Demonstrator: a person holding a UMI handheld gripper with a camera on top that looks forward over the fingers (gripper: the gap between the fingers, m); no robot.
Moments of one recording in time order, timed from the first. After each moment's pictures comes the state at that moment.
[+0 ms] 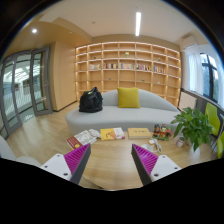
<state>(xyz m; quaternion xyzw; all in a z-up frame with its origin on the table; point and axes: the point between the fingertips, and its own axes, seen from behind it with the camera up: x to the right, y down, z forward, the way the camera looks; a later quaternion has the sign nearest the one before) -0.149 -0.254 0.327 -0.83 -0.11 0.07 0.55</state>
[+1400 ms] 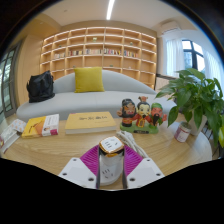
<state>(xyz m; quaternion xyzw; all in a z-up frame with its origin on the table) 0.063 0.096 0.048 -0.85 0.01 -0.04 0.53</state>
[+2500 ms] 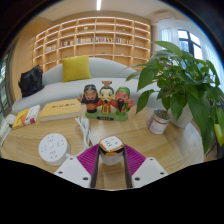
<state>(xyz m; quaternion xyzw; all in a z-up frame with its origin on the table) 0.201 0.063 0.026 -0.88 0.03 -0.04 0.47</state>
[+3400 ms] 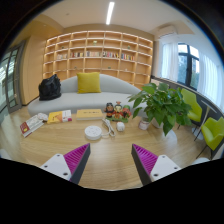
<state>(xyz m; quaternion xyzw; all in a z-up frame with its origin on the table) 0.115 -0.189 0.186 -0.85 0.00 -0.06 0.52</state>
